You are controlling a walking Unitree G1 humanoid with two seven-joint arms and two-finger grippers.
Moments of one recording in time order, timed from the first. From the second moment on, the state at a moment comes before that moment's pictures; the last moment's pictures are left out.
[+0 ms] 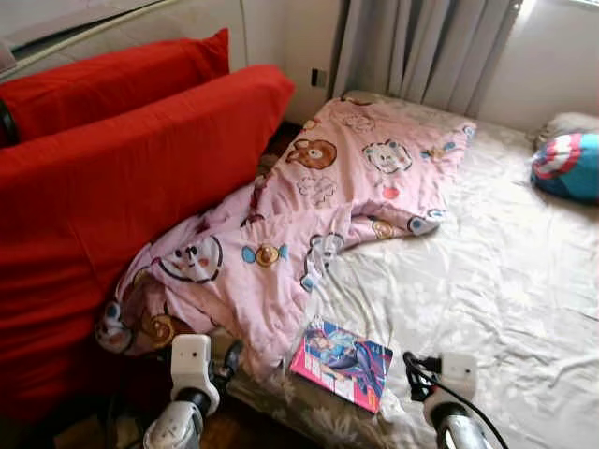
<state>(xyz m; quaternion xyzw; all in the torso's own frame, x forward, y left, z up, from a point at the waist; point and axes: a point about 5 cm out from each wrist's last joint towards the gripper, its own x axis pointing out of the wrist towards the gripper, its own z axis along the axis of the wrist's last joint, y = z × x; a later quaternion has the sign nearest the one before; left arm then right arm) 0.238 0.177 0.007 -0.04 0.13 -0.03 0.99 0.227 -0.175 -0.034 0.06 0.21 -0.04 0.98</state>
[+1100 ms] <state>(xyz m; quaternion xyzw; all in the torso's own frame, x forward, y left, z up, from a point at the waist) 0.237 0.177 0.006 -0.04 0.14 -0.03 0.99 0.227 -0.171 -0.035 0.06 0.20 -0.03 0.98</state>
